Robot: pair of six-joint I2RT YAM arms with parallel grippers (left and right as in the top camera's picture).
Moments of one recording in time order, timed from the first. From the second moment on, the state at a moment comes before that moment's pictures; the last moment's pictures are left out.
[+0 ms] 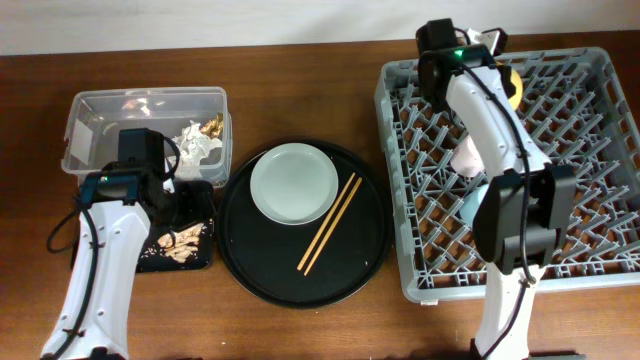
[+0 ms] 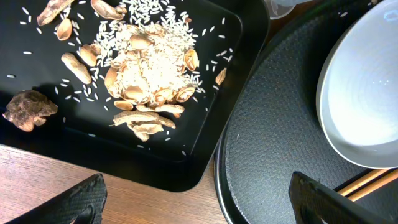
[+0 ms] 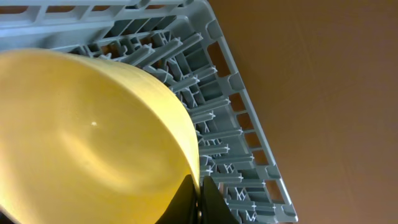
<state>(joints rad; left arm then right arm) 0.06 1.45 1.16 -1.10 0.01 -0.34 0.14 2.20 2.00 -1.11 1.06 0.30</state>
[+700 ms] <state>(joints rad) 0.06 1.45 1.16 -1.10 0.01 -0.34 0.24 2.28 1.99 -1.13 1.28 0.41</state>
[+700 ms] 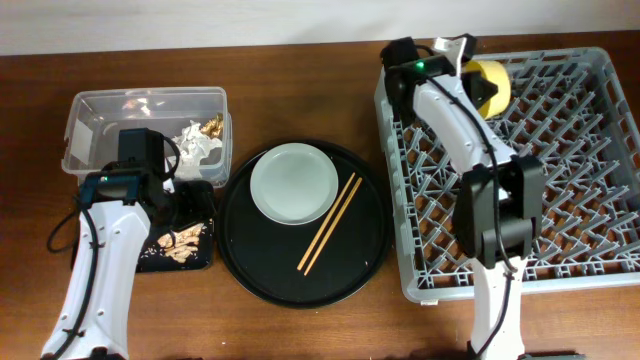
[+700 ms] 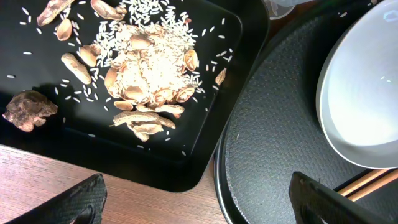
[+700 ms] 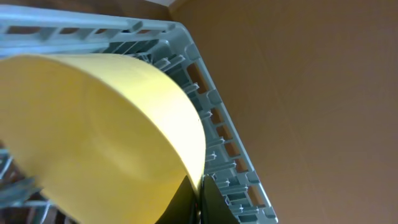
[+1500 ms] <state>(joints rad) 0.06 1.45 1.16 -1.12 0.00 -0.35 0.41 1.76 1.90 -1.45 -0.05 0.42</state>
